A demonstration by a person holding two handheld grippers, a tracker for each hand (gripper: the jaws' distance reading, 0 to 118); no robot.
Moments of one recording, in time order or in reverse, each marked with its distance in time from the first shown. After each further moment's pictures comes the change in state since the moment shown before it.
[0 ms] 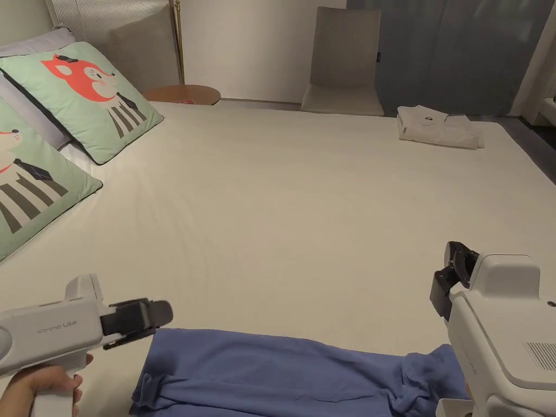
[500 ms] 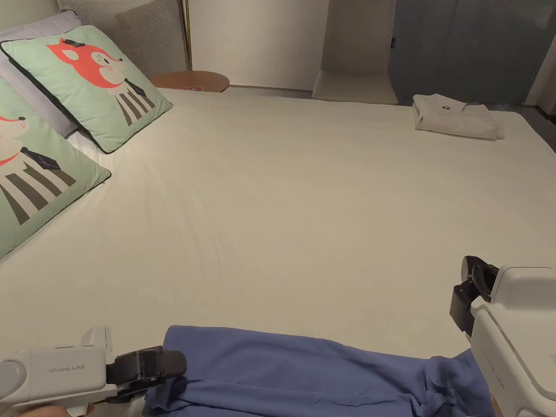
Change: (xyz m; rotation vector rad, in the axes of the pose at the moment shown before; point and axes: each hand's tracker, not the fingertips) left arm -0.095 -0.024 -0.041 -0.200 0.007 0.136; right arm -0.004 -0.011 -0.019 -0.084 0.016 0.029
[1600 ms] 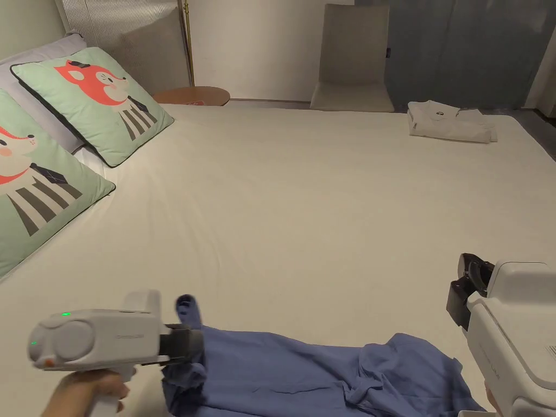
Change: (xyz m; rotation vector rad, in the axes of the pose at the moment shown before) left arm 0.162 -0.028 -0.018 0.028 0.257 -0.347; right arm 0.021 -0.002 0.021 0.021 0.005 -0.053
